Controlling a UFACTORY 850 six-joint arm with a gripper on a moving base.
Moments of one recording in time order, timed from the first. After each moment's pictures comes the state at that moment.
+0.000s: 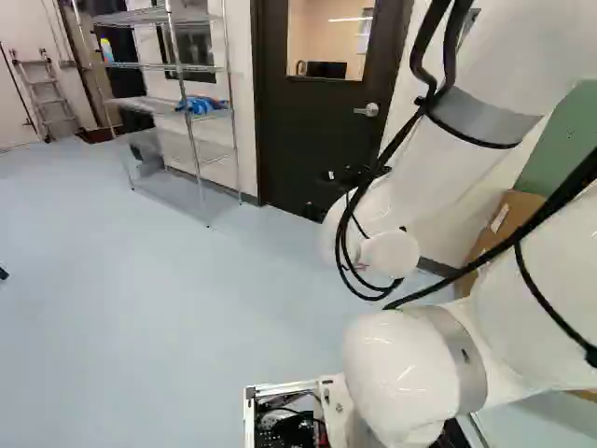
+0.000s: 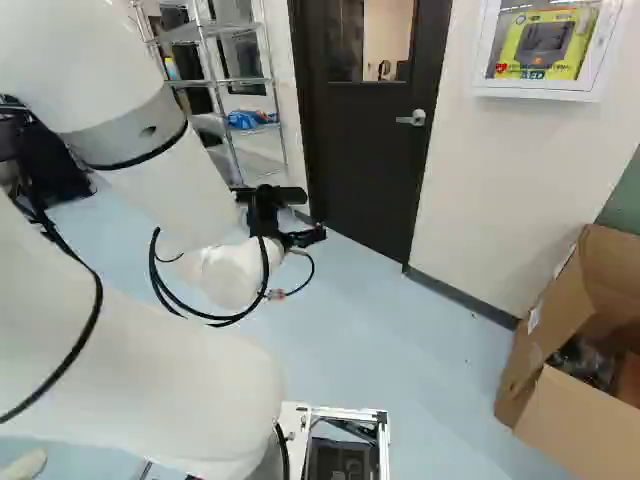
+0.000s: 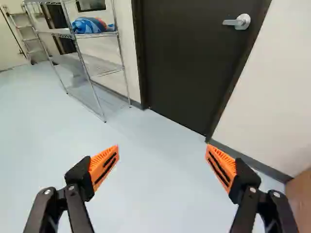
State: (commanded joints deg) arm 0.0 16.0 -5.0 0.0 50.0 0.0
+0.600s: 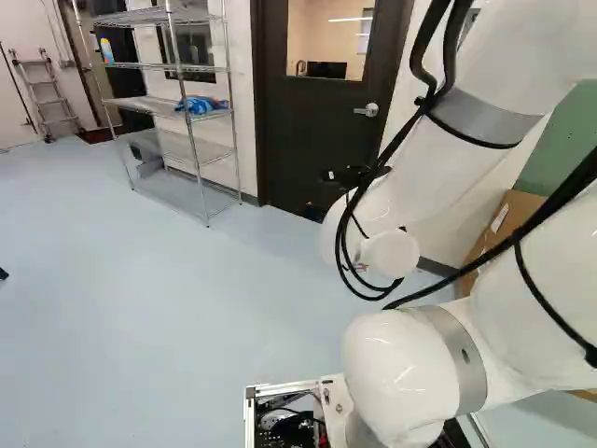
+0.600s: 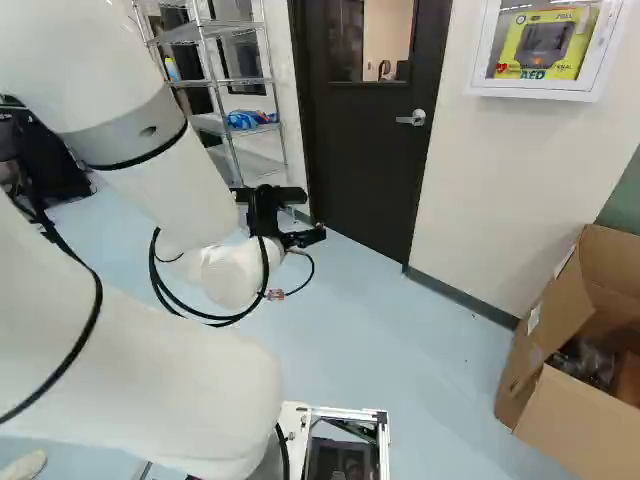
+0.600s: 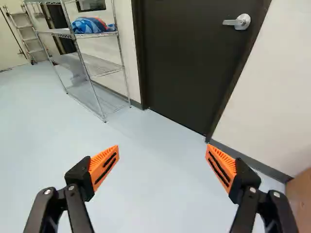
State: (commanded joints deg) arm 0.0 16.0 -5.0 0.0 50.0 0.0
